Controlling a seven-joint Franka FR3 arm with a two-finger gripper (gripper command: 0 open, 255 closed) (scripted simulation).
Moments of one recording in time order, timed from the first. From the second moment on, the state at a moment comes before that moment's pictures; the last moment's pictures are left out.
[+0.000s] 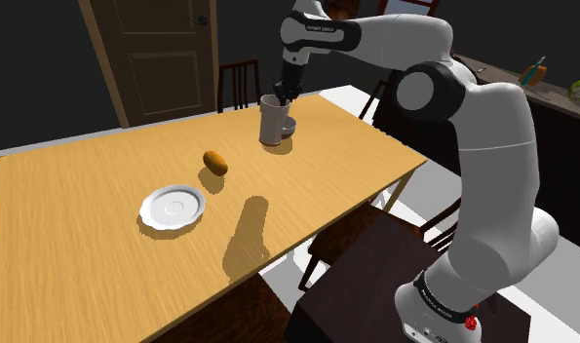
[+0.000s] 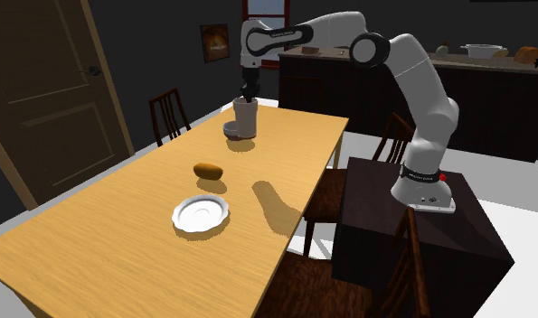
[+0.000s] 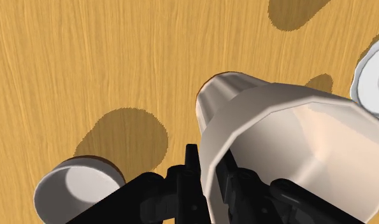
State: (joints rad) arm -0.29 0.69 0.15 -1.07 0.00 1.77 -0.04
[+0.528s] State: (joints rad) arm -0.31 0.74 0.14 -1.09 0.00 1.83 -0.06
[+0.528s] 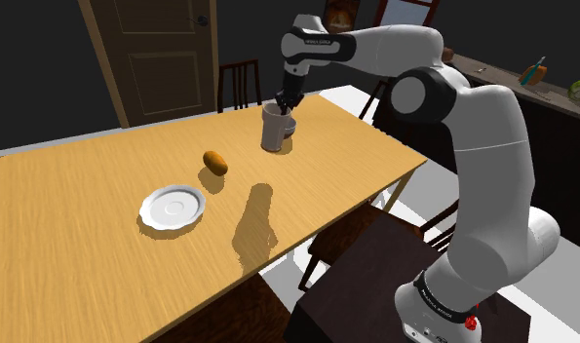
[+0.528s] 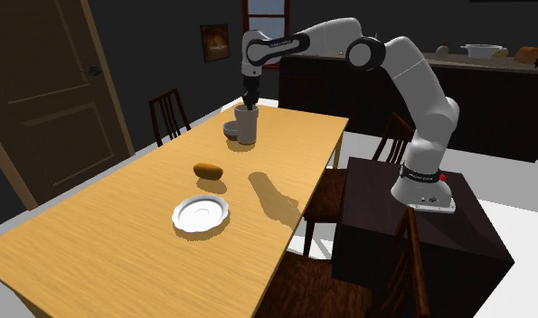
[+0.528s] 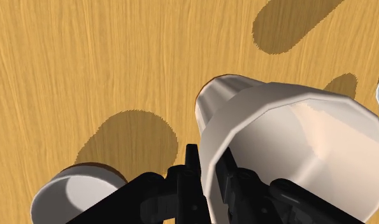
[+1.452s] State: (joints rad) arm -0.31 0.79 0.14 -1.20 -0.01 1.99 -0.07
